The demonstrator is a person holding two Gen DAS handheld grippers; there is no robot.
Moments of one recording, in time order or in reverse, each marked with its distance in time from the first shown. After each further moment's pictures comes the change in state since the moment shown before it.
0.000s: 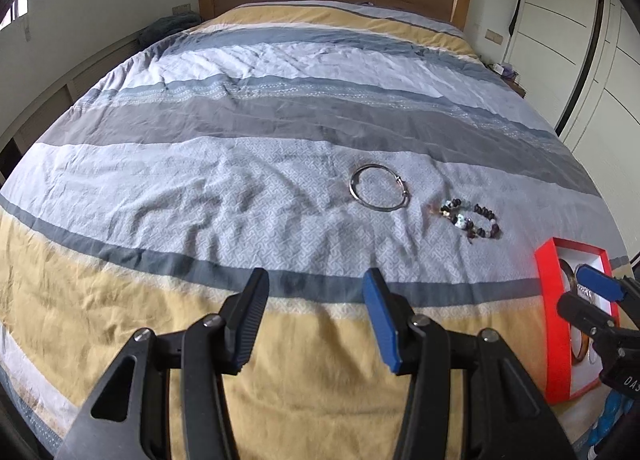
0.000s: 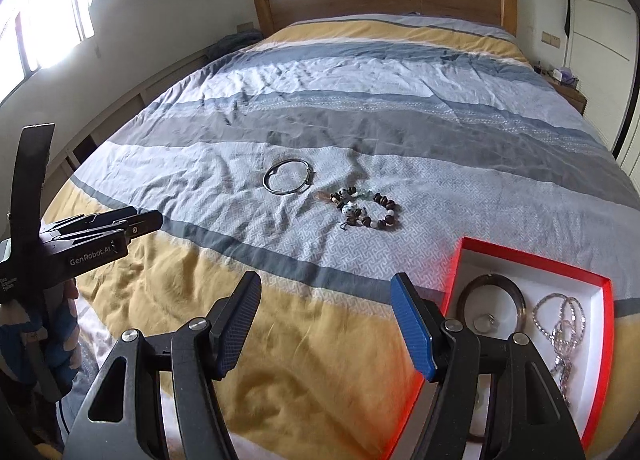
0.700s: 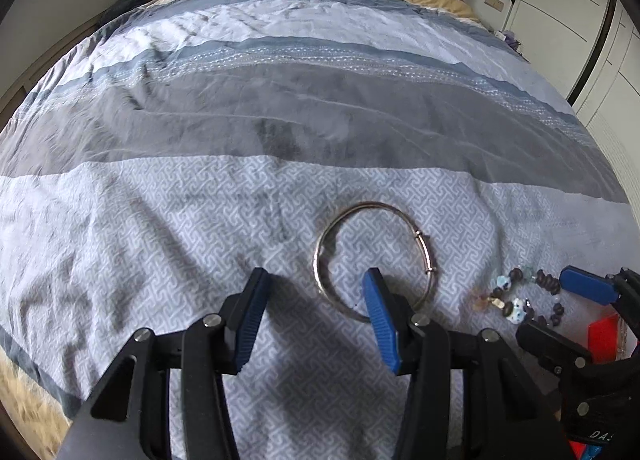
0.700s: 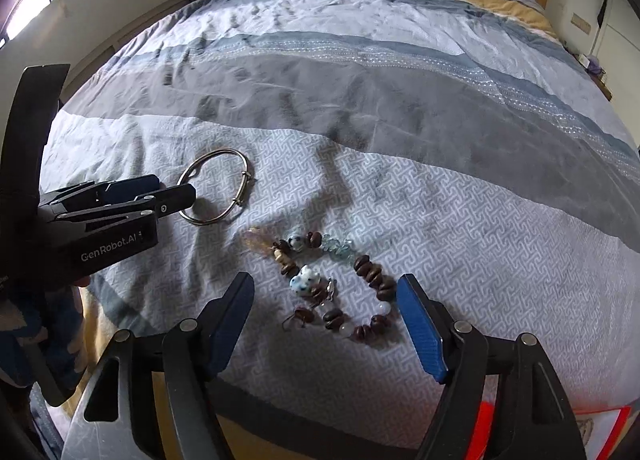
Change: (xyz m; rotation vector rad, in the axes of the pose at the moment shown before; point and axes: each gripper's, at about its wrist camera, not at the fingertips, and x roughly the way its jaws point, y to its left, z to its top) left arm 0.155 -0.034 0.070 0.051 0.127 -0.031; right arm 0.150 -0.033 0.074 -0.058 0.219 -0.057
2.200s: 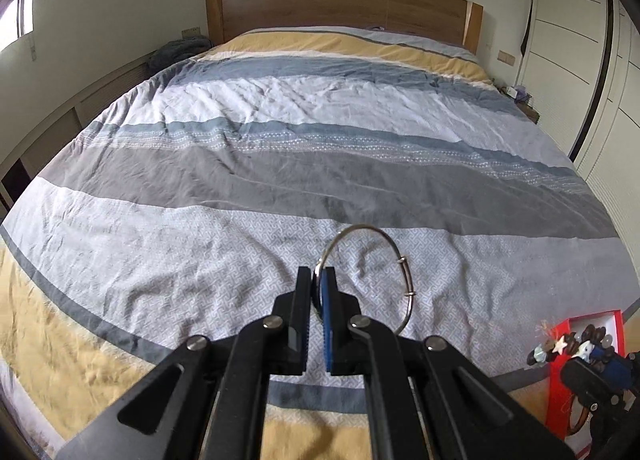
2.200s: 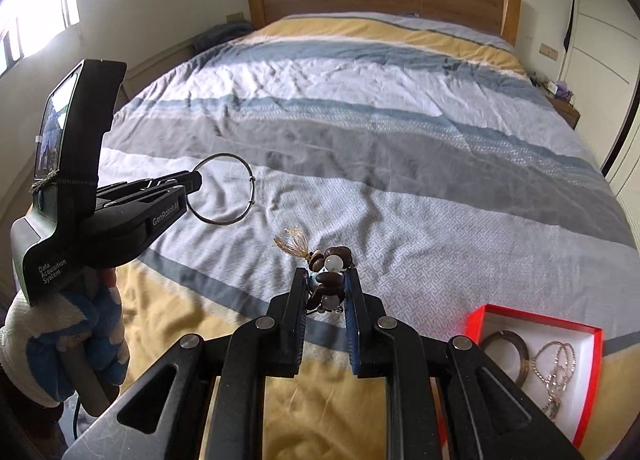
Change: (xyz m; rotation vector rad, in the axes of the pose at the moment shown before) left arm -0.141 0.021 -0.019 -0.067 -0.230 0.092; right arm -0.132 0.069 -0.043 0.039 -0.204 -0.041
